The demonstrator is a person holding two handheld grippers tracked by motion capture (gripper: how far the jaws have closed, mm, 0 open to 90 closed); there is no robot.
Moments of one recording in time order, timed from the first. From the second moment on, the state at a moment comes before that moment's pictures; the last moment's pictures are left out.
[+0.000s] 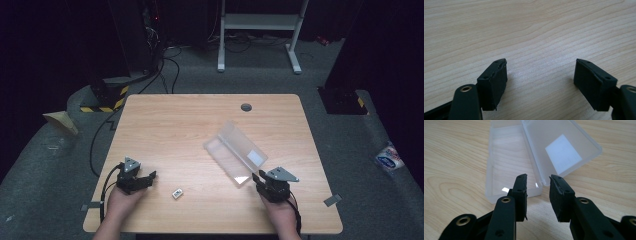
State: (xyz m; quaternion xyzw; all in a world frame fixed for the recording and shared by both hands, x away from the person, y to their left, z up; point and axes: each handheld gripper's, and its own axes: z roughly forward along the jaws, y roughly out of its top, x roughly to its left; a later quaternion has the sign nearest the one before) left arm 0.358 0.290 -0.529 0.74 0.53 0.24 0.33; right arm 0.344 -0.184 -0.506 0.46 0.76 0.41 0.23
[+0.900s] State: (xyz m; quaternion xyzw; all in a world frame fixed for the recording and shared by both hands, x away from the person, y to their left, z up) left arm 0.358 0.290 -0.529 0.74 0.53 0.24 0.33; right arm 0.389 -0.186 -0.517 0.50 0.74 0.39 0.23
